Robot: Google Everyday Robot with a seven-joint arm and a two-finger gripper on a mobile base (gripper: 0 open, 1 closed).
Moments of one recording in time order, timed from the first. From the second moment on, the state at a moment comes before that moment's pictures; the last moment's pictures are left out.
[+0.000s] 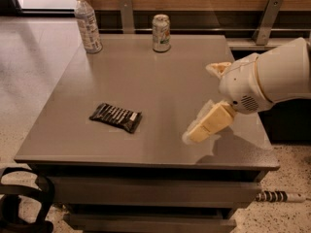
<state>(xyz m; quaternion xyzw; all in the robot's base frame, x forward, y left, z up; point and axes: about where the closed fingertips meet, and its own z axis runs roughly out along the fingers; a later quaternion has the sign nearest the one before) 0.463 -0.094 0.909 -0.54 0.75 0.14 0.36</state>
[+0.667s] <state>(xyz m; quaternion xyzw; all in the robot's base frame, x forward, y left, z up) 0.488 -0.022 0.895 -0.54 0.67 0.19 0.46</state>
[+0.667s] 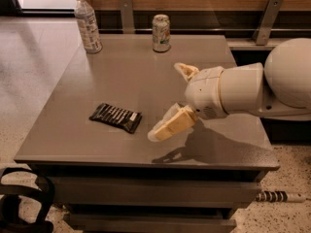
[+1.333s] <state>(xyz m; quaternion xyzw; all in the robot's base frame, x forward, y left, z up) 0.496 0.022 0.876 -0.49 0.69 0.25 0.46</state>
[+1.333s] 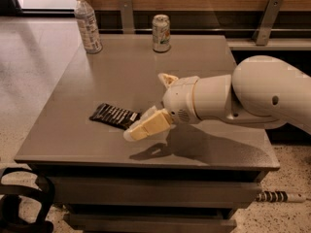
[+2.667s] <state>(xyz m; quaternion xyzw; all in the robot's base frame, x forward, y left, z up) 0.510 0.088 0.820 -0.44 0.69 0.30 0.48</state>
